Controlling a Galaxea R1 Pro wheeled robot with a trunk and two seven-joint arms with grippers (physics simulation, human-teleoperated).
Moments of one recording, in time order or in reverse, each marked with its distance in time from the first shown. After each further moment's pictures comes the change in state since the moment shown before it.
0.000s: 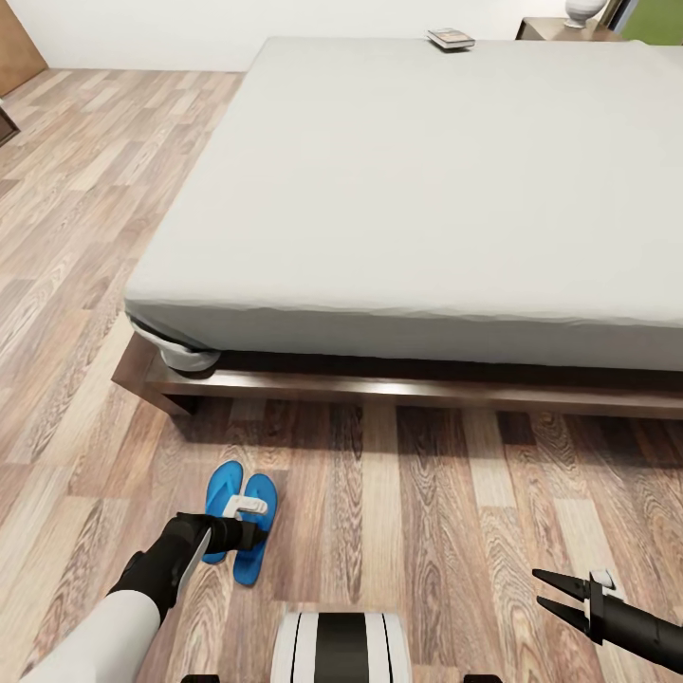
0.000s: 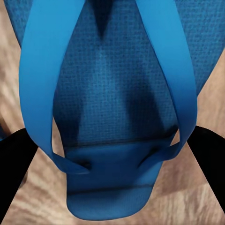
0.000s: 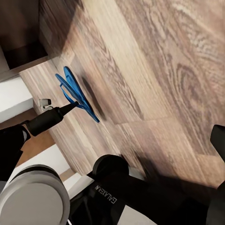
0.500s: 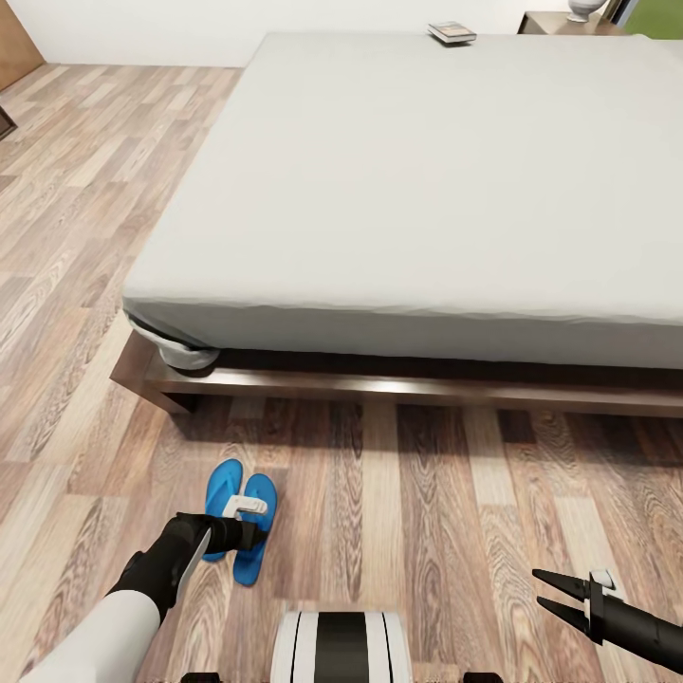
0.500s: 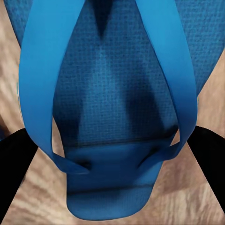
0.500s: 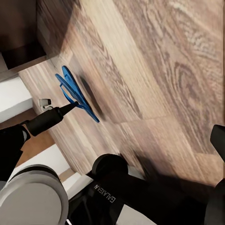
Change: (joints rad) left arm 0.000 0.000 0.000 0.000 -0.001 0.000 0.000; right arm 0.000 0.000 0.000 0.000 0.001 0.000 0.000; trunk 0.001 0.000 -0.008
